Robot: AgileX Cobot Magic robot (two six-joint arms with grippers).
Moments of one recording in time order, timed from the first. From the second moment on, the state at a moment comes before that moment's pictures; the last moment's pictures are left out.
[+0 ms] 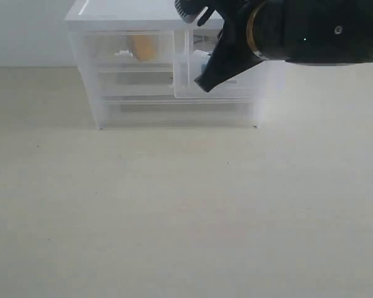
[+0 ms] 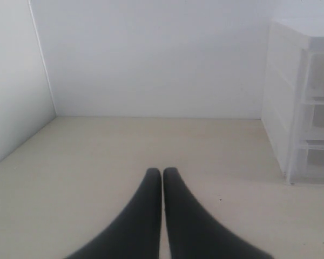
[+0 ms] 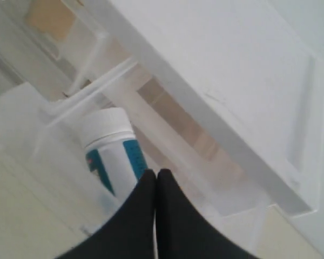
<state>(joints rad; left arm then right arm) 0.23 0.01 0.00 -0.04 0.14 0.05 0.68 1.61 -1.13 -1.24 0.40 0.80</state>
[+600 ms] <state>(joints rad) 0.23 0.01 0.00 -0.04 0.14 0.05 0.62 1.67 -1.13 -0.74 0.27 0.27</state>
